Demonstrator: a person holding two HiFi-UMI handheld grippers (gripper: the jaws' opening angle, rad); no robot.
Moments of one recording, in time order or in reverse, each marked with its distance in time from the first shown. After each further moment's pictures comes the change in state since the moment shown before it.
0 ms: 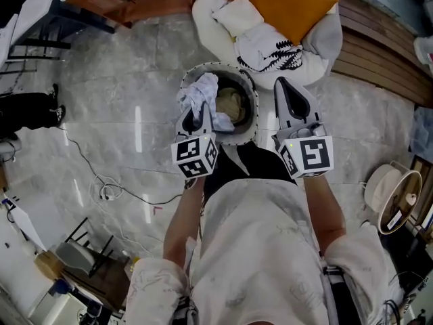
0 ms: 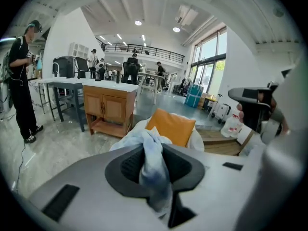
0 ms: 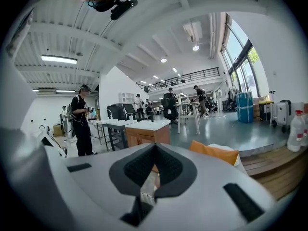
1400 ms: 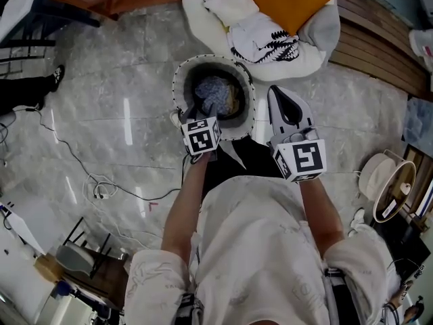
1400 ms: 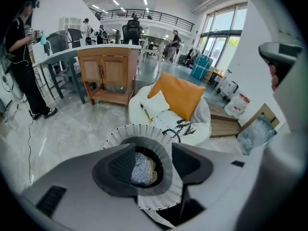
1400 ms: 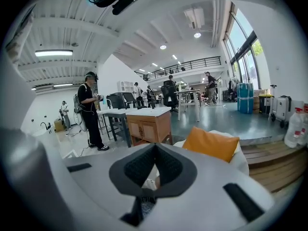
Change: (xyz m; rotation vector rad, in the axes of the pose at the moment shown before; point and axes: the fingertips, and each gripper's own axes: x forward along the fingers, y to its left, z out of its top) left arm 0.079 0.039 -0.127 -0.025 0.384 0.033; right arm 0.020 0.023 -0.054 0.009 0.155 0.006
